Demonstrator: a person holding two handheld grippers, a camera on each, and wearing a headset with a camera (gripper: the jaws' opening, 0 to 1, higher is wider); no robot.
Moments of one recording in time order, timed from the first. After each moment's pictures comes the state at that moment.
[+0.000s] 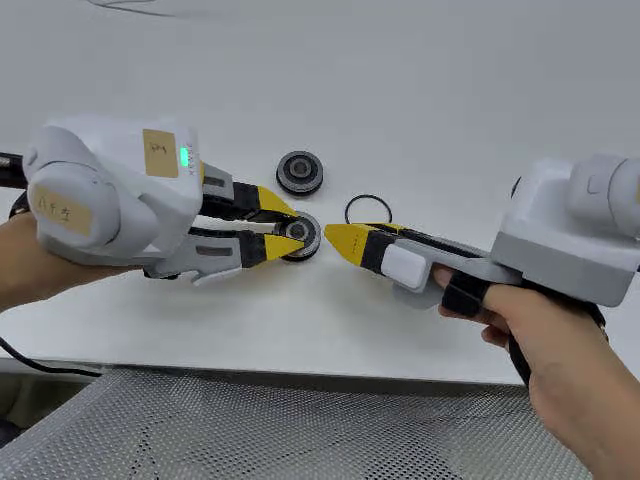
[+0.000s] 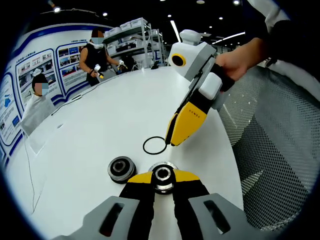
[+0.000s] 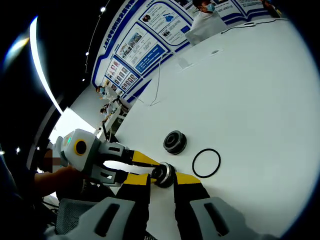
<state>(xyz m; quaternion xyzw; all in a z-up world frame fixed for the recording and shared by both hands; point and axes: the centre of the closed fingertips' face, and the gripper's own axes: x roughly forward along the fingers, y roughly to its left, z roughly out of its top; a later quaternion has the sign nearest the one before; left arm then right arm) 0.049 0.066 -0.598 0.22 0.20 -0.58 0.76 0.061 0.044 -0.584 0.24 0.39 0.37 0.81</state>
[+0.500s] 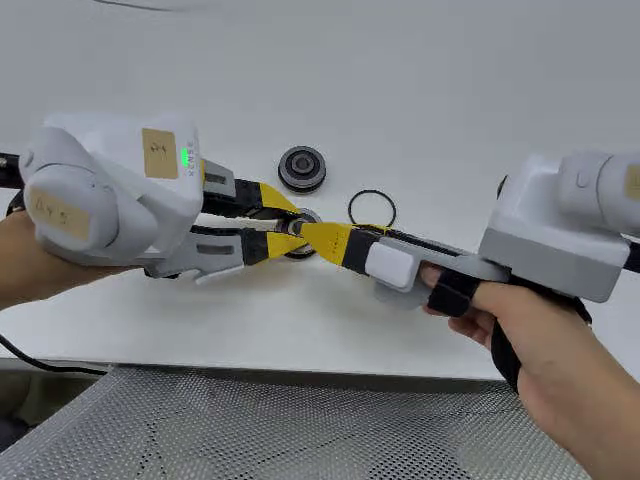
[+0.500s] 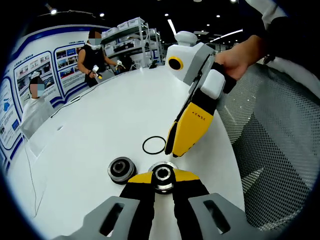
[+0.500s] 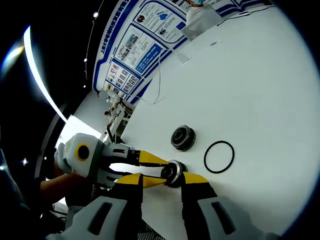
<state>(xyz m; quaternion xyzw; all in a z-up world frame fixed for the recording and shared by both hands) 0.050 0.065 -0.598 0.23 0.20 -0.59 0.75 0.056 0.062 -0.586 0.29 0.40 0.37 0.79</state>
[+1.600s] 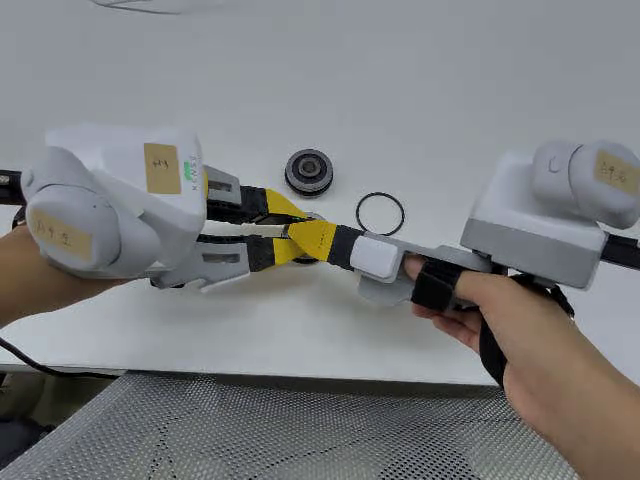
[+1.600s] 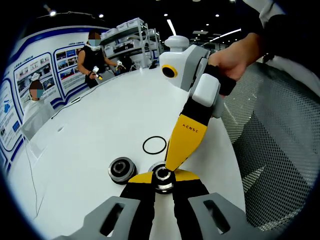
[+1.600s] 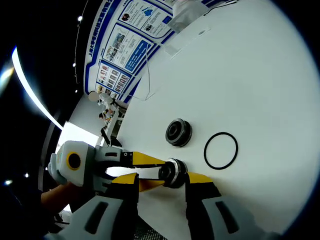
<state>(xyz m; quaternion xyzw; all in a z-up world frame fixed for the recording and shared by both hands) 0.051 0.064 -0.599 0.23 0.19 -0.59 0.75 0.058 0.070 -0.597 0.31 0.44 0.34 0.77</state>
